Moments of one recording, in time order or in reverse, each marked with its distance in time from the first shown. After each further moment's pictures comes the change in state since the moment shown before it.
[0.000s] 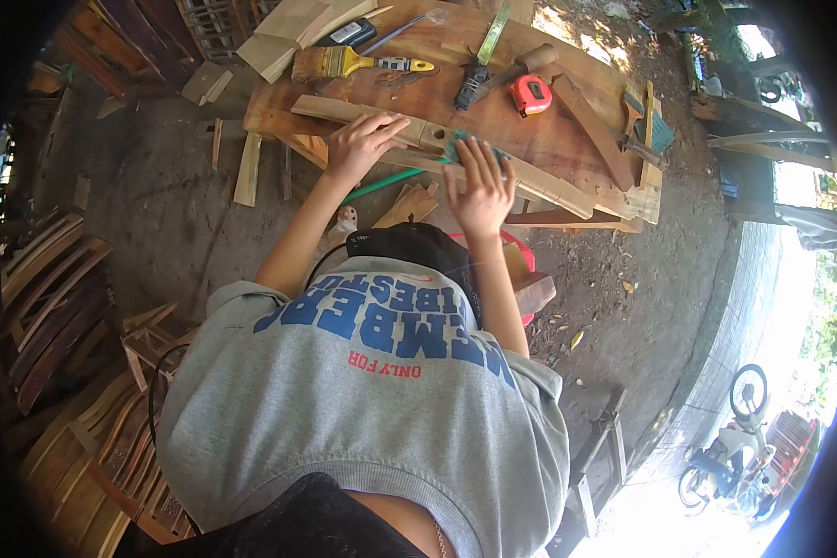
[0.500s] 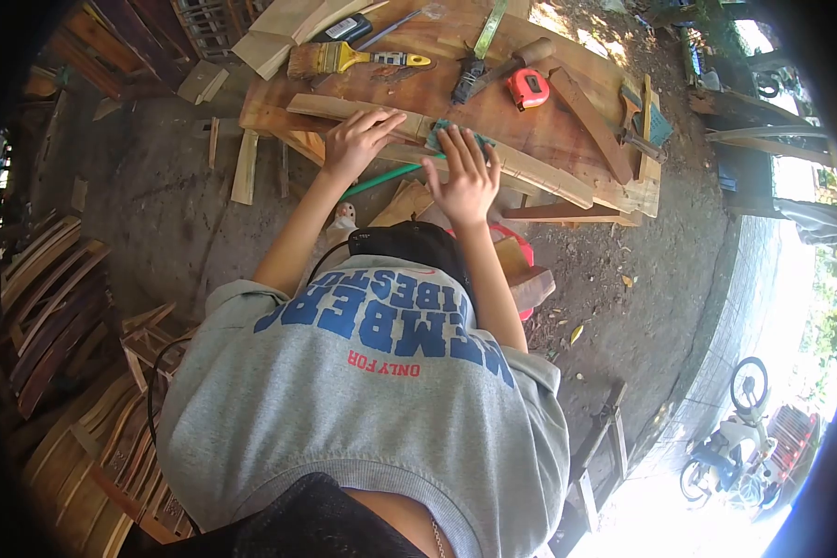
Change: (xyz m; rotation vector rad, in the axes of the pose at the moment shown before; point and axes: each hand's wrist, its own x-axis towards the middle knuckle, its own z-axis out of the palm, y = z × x) left_hand -0.002 0.001 0.001 0.011 0.016 0.007; right_hand 0.005 -0.011 0.013 0.041 0.007 -0.057
